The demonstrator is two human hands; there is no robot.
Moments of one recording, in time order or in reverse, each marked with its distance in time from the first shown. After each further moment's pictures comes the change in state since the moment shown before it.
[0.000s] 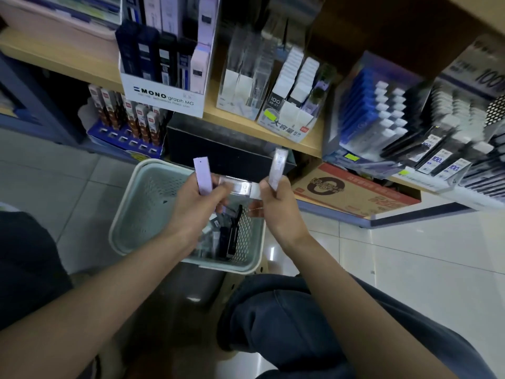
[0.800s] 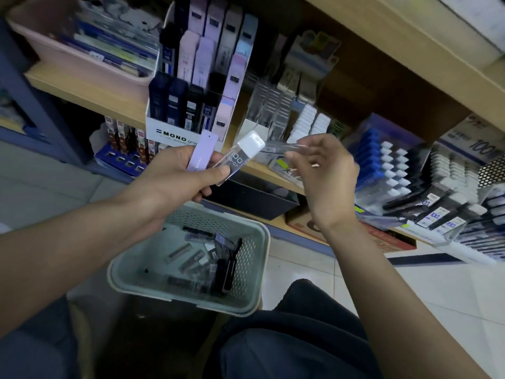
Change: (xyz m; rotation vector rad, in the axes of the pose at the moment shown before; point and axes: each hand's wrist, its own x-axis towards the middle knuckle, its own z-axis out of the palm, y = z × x) left_hand 0.028 0.107 -0.047 0.174 -0.117 0.044; right_hand 0.050 -0.101 -0.020 -0.424 0.315 -0.513
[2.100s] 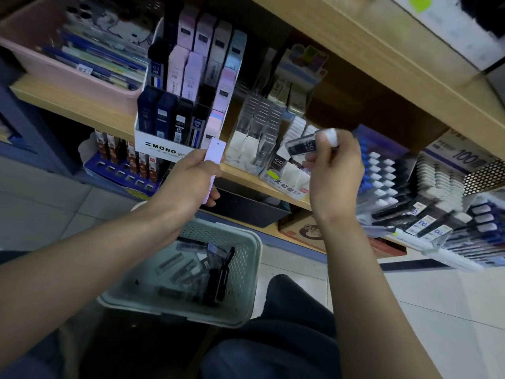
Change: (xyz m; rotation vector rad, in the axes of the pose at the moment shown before) left_hand 0.017 0.014 0.026 -0.079 0.084 -0.070; right_hand 0.022 -0.001 -0.006 -0.074 0.197 0.036
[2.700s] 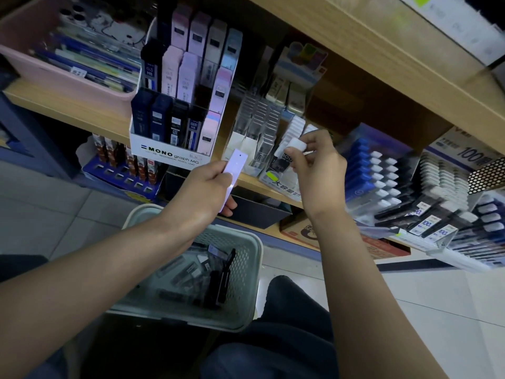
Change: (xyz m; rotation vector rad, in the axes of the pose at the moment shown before) left_hand -0.005 0.000 0.016 0.054 -0.100 0.046; right_hand 0.010 0.014 0.011 -0.112 -0.182 -0.087
